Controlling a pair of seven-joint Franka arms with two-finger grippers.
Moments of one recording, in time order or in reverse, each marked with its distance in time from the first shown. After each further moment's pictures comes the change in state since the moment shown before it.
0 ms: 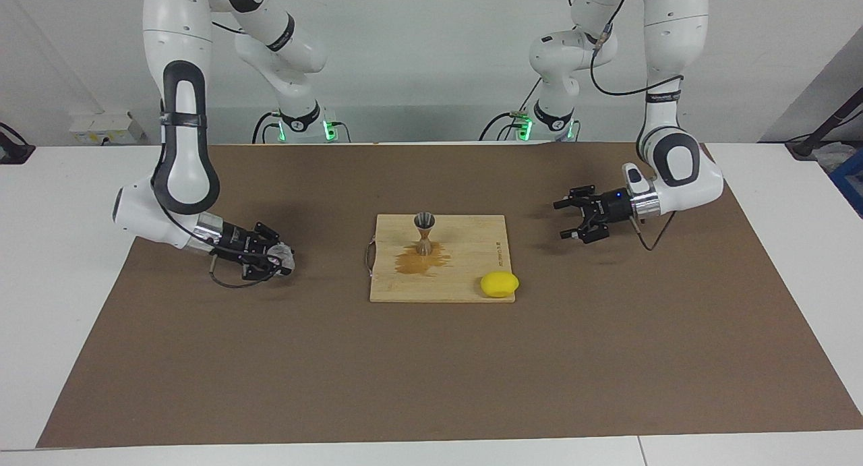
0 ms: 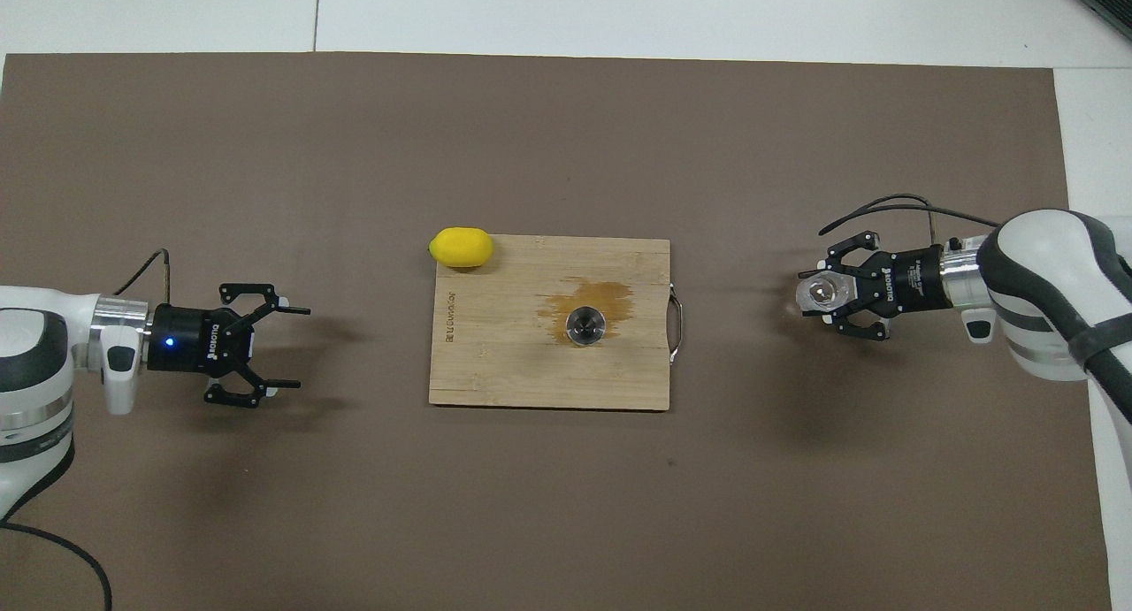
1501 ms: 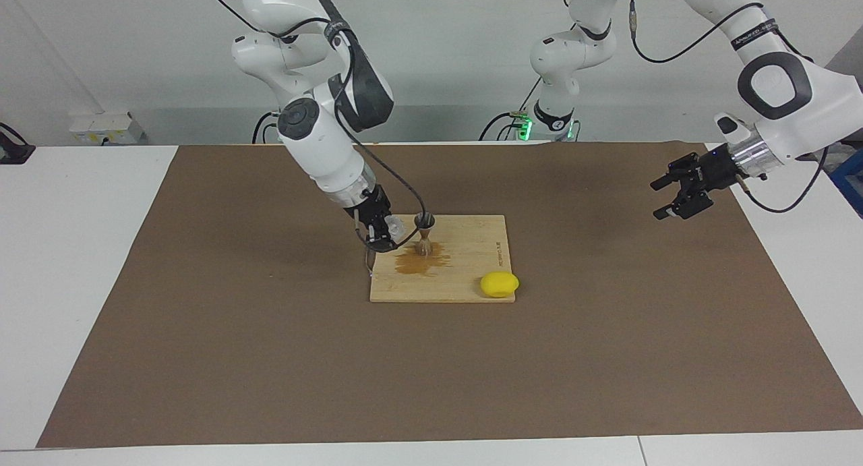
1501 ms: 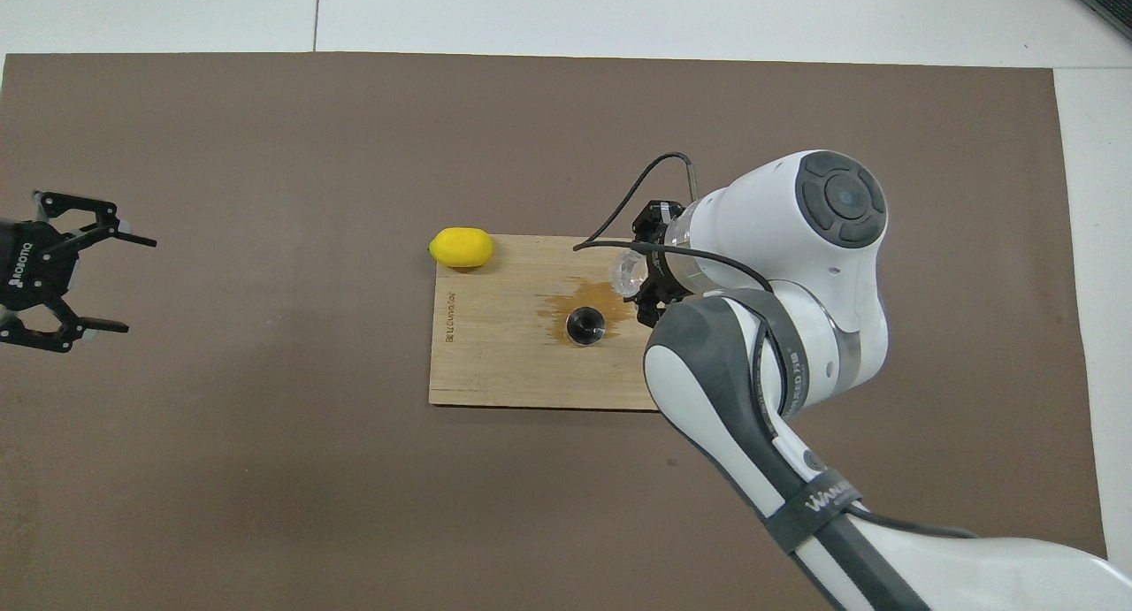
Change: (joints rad) left arm 0.001 -0.117 0.003 0.425 0.480 -0.129 -0.312; right arm 0.572 -0.065 0.004 0.223 -0.575 0.159 0.985
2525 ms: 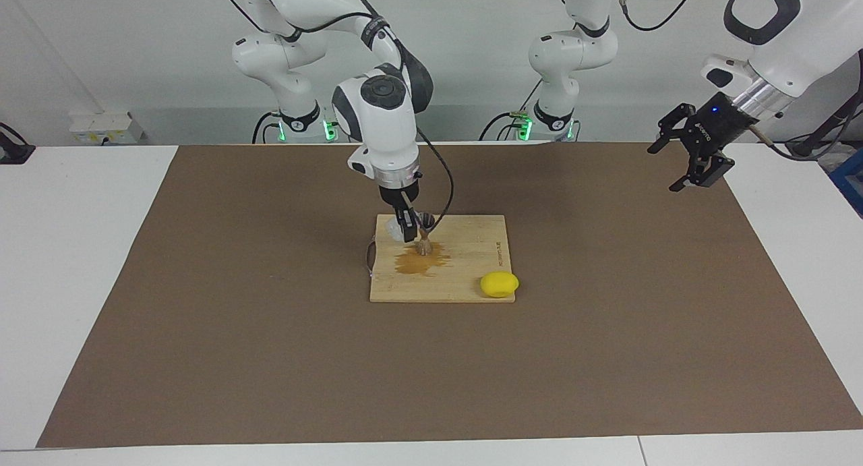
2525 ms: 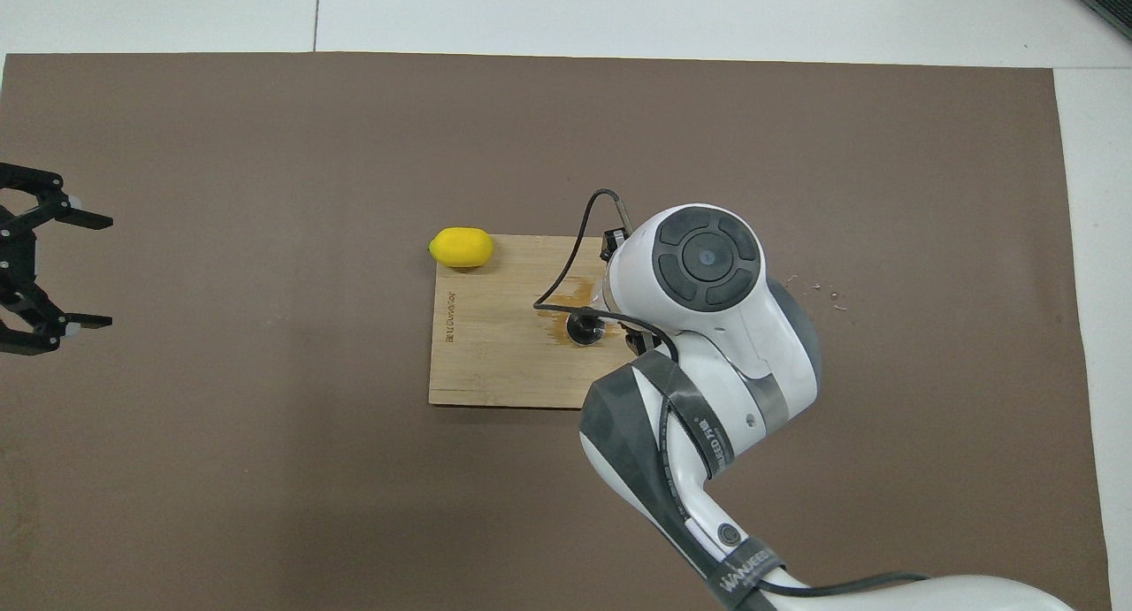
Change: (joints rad) left arm -0.105 -0.123 -0.005 0.066 0.160 -0.018 -0.664; right arm 0.107 0.001 0.000 0.011 -0.288 -0.048 0.033
